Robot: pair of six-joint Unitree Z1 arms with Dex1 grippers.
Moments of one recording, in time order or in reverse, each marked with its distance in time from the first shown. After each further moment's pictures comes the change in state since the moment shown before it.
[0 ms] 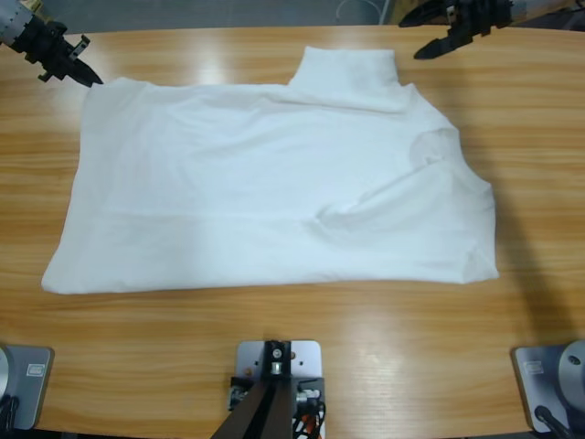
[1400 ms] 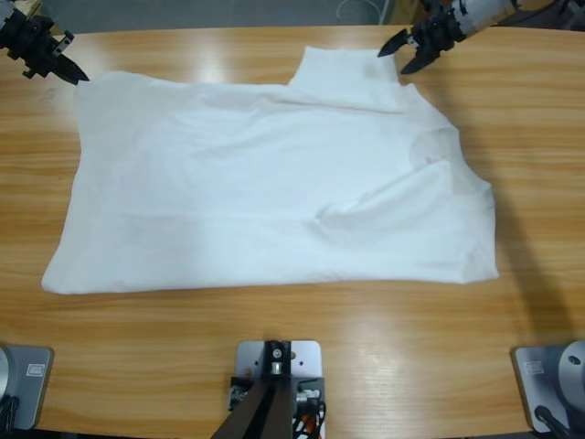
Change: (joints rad) arm 0 0.025 -0.033 0.000 0.053 0.003 0.064; arm 1 0.054 0.280 -0.398 0.157 -0.274 0.049
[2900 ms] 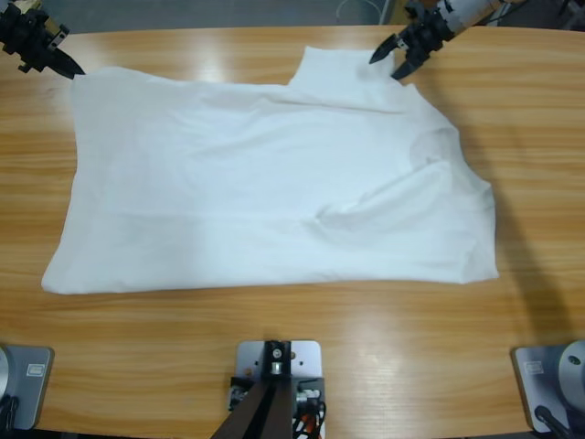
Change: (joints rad) arm 0 0.010 0.000 -0.032 0.006 0.000 0.007; arm 1 0.036 0.162 -0.390 0.364 0.000 -0.008
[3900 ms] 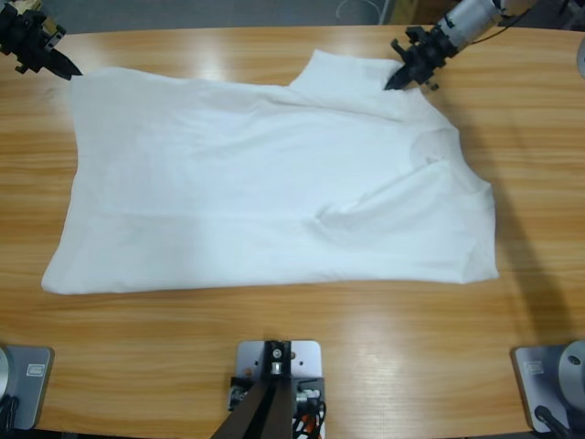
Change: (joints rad) arm 0 0.008 0.000 -0.007 0.029 -0.002 0.014; arm 1 -0.020 0.079 -0.095 0.208 0.000 0.000
